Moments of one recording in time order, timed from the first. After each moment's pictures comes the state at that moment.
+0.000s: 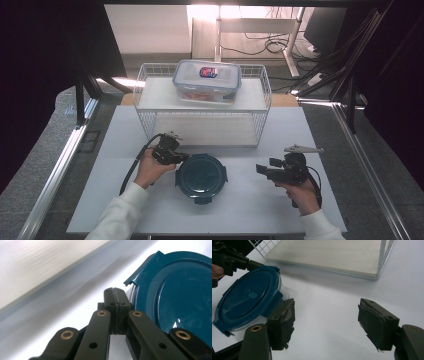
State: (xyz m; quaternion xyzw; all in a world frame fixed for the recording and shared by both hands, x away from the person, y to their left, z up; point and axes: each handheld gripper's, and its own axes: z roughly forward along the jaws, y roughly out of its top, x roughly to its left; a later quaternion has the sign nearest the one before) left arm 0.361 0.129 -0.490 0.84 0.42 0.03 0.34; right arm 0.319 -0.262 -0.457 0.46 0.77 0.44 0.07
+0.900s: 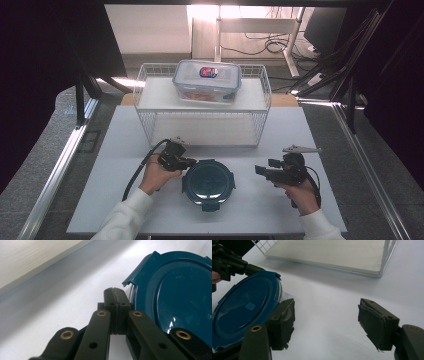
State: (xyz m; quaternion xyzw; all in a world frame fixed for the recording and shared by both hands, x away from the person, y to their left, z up) left arm 0.346 0.113 -0.492 0.84 0.41 0.02 0.35; right arm 0.320 -0.260 -0.459 0.46 0.77 0.43 0.06
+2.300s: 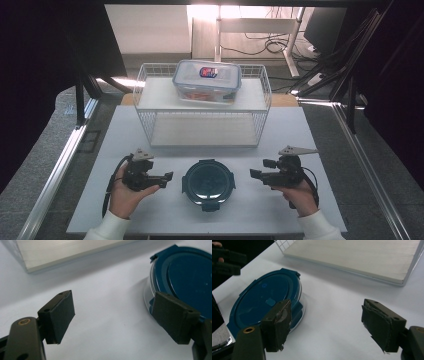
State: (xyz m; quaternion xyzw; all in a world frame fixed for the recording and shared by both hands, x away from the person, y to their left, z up) left arm 0.264 0.178 -0.470 0.76 0.52 0.13 0.36; right arm 0.313 -0.250 -0.455 0.41 0.79 0.45 0.05
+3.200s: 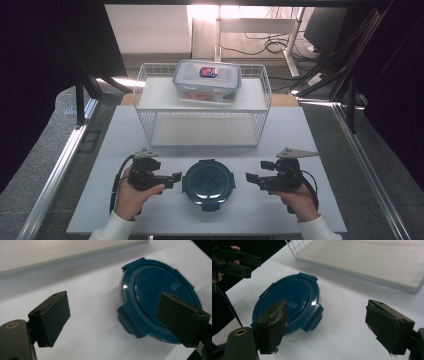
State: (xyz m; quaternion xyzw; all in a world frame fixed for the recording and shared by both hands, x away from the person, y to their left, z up) left arm 0.261 0.158 -0.452 0.75 0.51 0.08 0.40; right arm 0.292 -0.235 -0.434 0.39 0.79 0.47 0.05
